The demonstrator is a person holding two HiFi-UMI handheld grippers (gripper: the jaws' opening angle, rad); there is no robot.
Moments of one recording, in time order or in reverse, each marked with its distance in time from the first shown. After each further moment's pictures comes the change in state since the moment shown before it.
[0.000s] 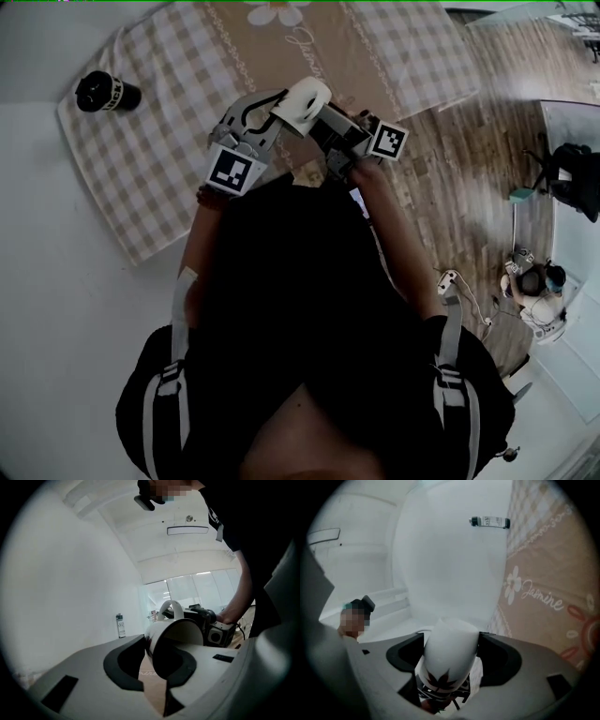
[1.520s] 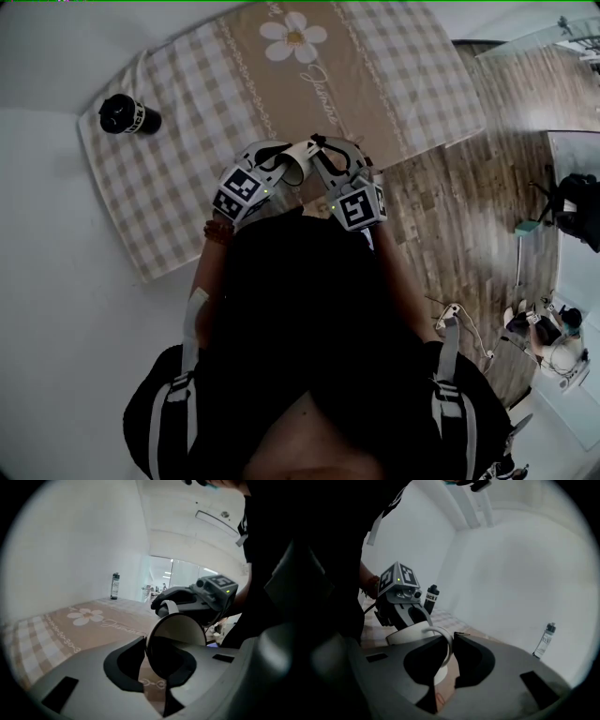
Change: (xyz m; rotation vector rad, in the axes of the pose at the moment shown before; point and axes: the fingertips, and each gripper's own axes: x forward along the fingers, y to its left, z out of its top) left arm -0.006 -0.017 -0.092 -0.294 0.366 -0.163; right arm -0.001 -0.024 -0.021 -1.585 0.504 -0.493
